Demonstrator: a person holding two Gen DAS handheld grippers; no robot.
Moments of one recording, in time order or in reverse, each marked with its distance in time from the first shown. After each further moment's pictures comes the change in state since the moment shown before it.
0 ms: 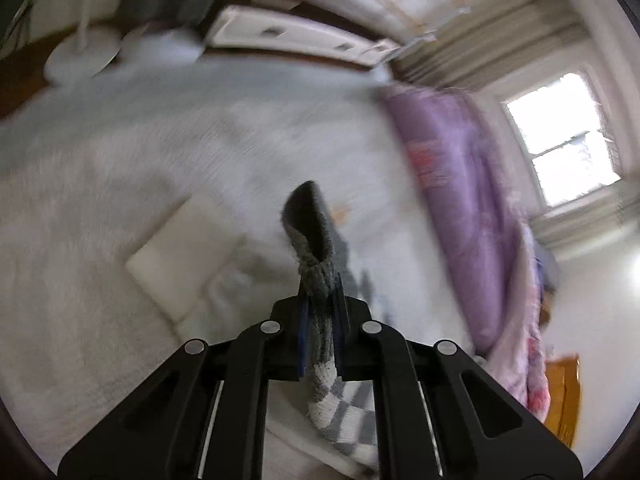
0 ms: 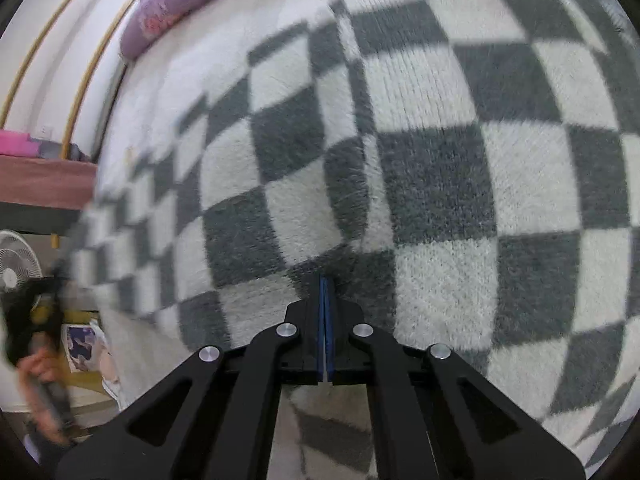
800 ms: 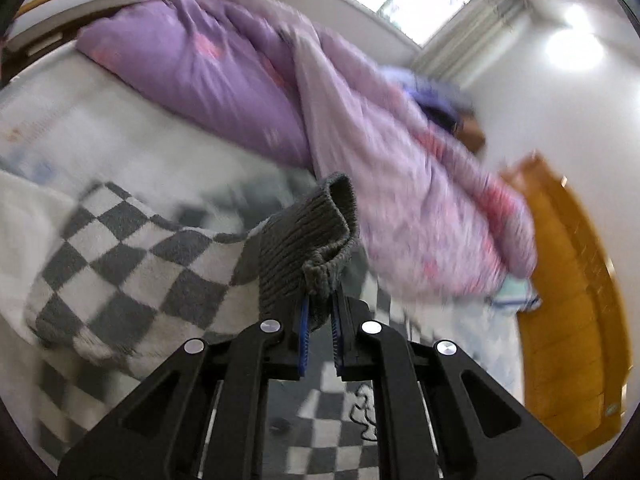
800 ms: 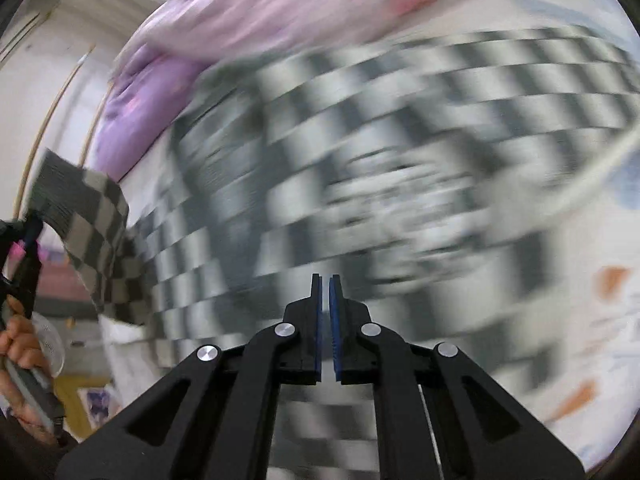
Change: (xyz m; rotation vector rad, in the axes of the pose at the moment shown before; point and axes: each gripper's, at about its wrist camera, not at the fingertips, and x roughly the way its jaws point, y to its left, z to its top) left arm 0.096 -0.392 -0.401 0.588 0.220 -0.183; right arm -0.304 -0.387 -0.080 0.258 -0.317 -0.025
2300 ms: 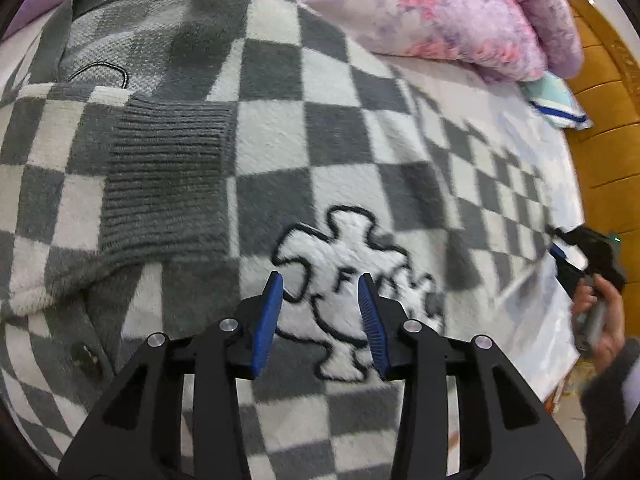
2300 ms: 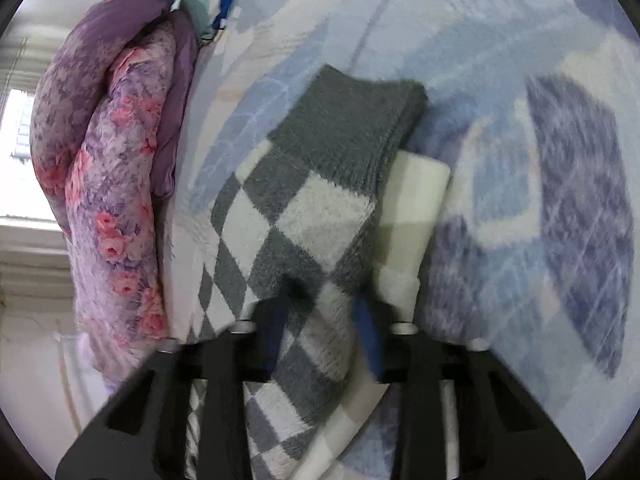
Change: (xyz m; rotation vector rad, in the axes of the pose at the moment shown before) left arm 0.169 -0.103 -0.165 0.257 0.532 0.072; right arm -0.047 -0.313 0.153 0.637 -0.342 -0.034
